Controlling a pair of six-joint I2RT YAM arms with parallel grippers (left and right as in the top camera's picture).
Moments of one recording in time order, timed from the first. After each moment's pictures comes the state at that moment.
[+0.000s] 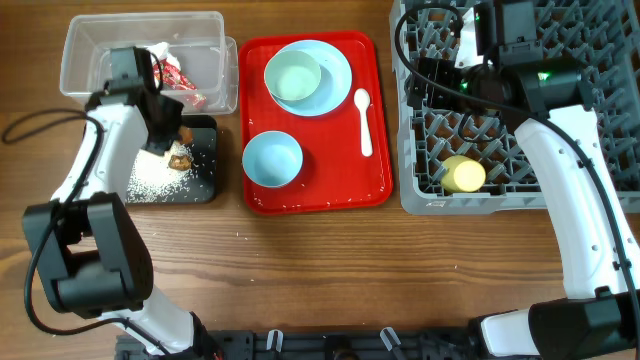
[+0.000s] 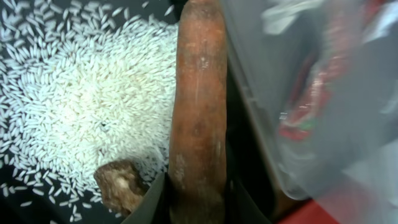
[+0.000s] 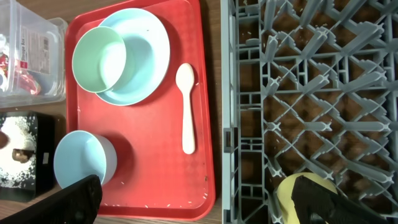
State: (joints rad) left arm 0.13 1.83 1.30 -0.69 -0.07 -1.05; right arm 0.19 1.60 1.66 -1.06 -0.13 0.28
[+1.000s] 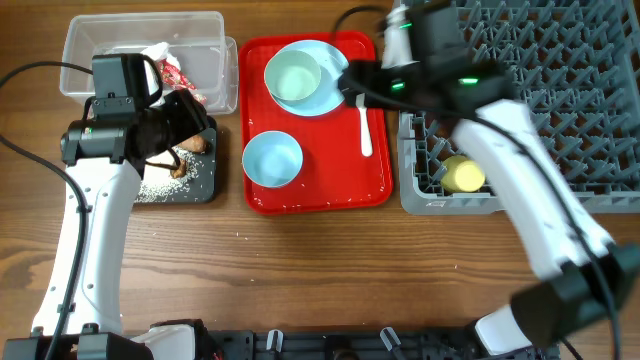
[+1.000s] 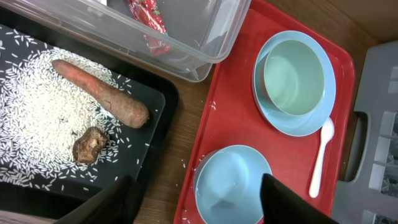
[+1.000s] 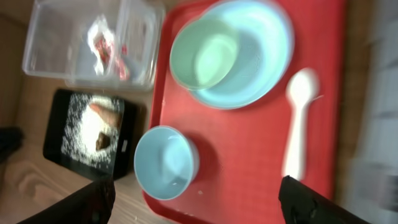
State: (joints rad) left arm 0.04 1.43 1.28 -0.83 0.14 -0.44; right arm 0.43 1.74 1.63 -0.82 -0.27 0.44
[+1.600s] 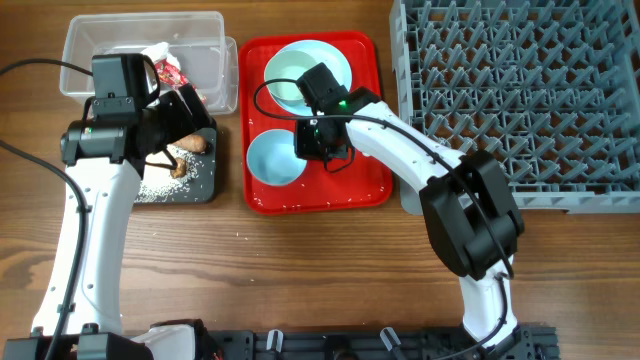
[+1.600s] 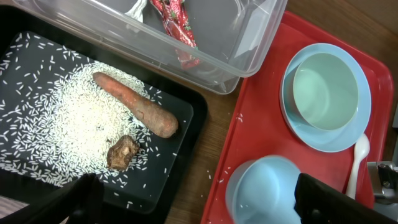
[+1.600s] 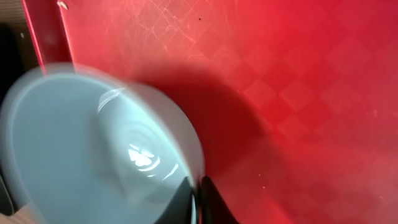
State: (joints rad) left arm 0.04 1.43 1.28 -0.83 0.02 -0.42; right arm 0.60 2.14 1.61 -0.73 -0.26 0.63
